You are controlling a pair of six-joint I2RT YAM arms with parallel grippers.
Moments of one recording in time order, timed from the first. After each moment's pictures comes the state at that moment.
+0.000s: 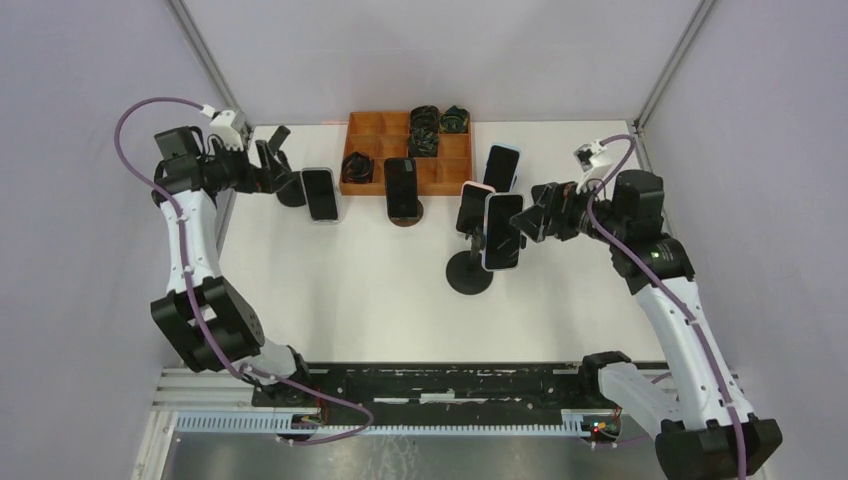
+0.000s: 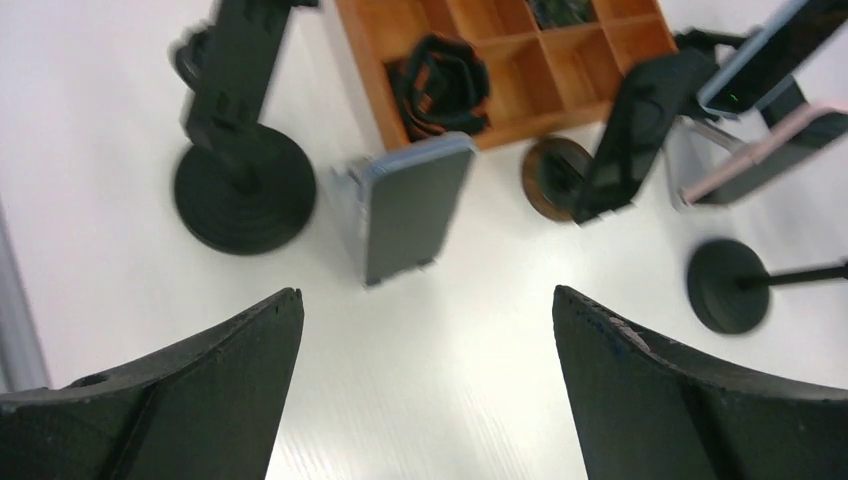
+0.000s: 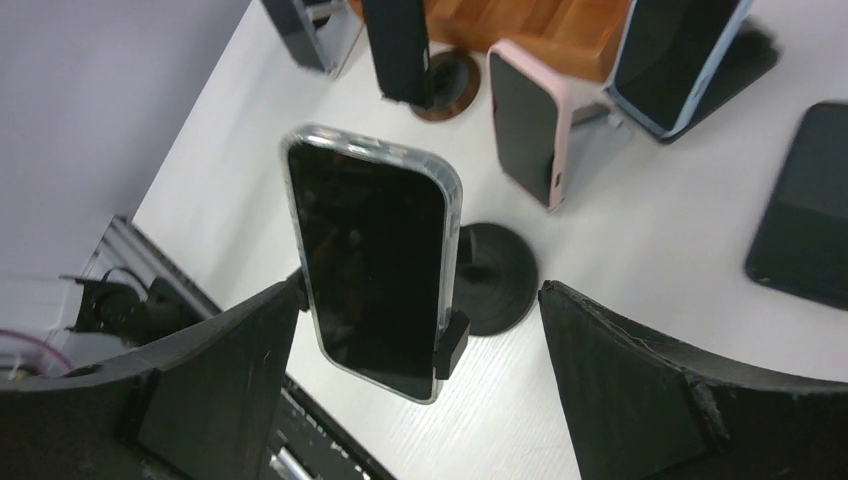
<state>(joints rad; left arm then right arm) 0.41 1.52 1.41 -0.56 0.77 0.24 0.15 0.93 1.06 -0.52 -0.53 0.26</state>
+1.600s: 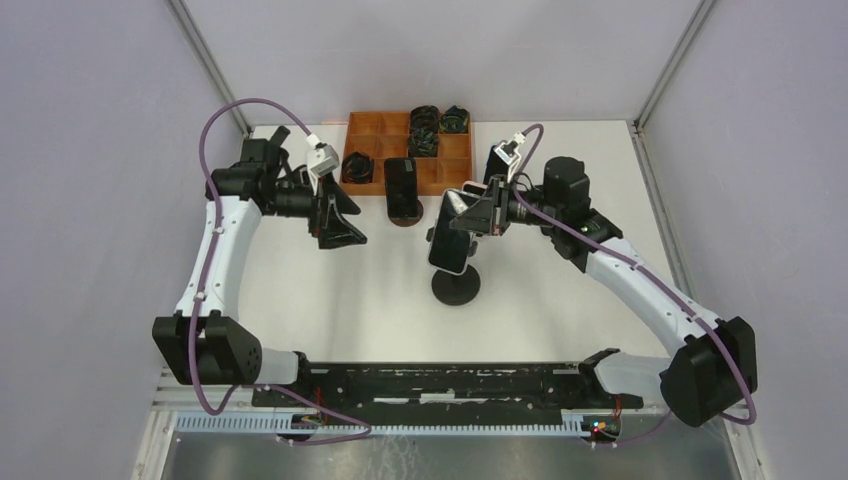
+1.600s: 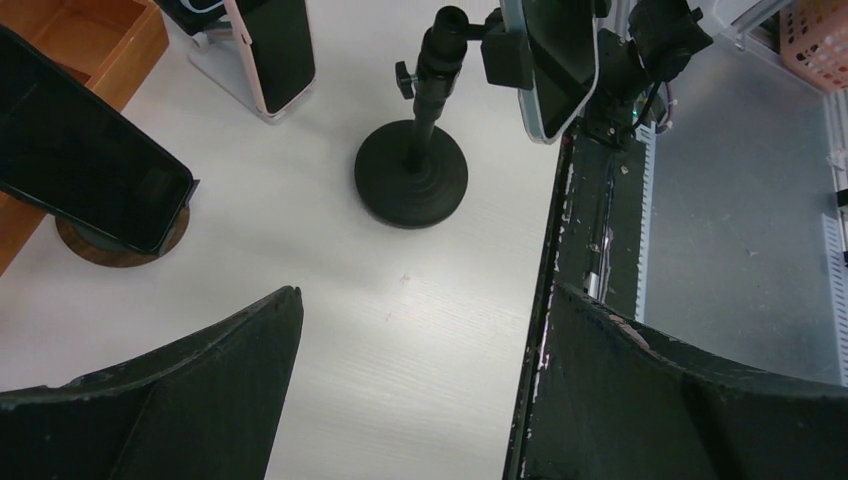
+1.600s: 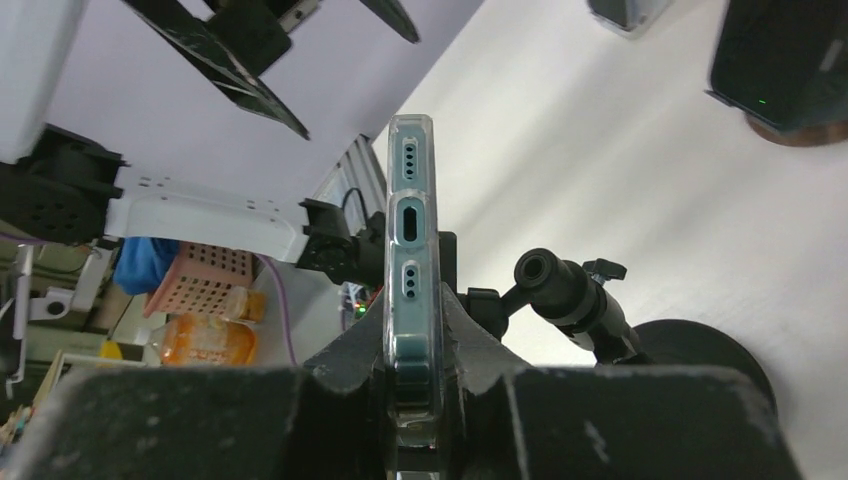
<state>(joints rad) 0.01 1.38 1.40 -1.21 1.19 0.84 0.43 1.22 0.95 0.04 -0.83 0.60</state>
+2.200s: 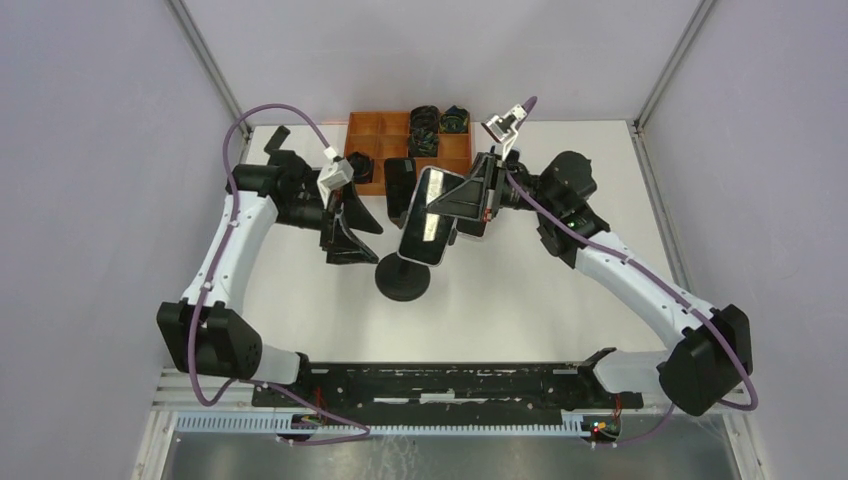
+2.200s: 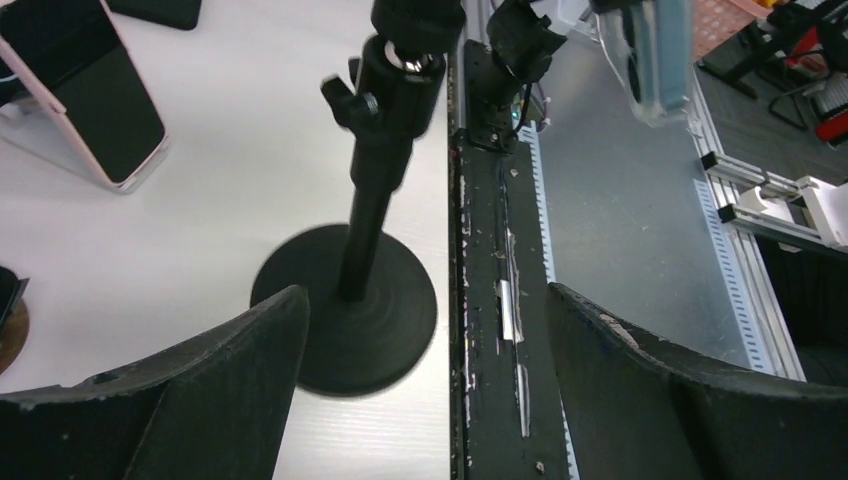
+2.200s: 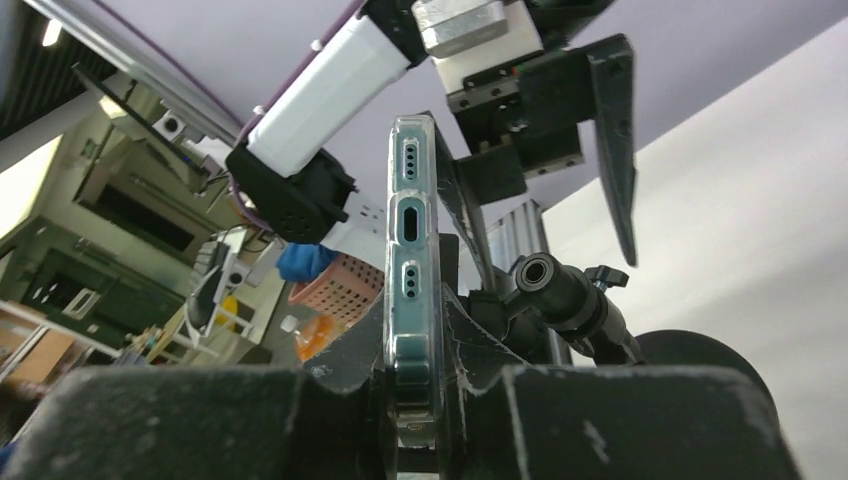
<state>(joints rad) -0.09 1.41 1.40 -1.44 1.34 1.07 0.54 1.27 1.05 0.51 -0.92 1.01</state>
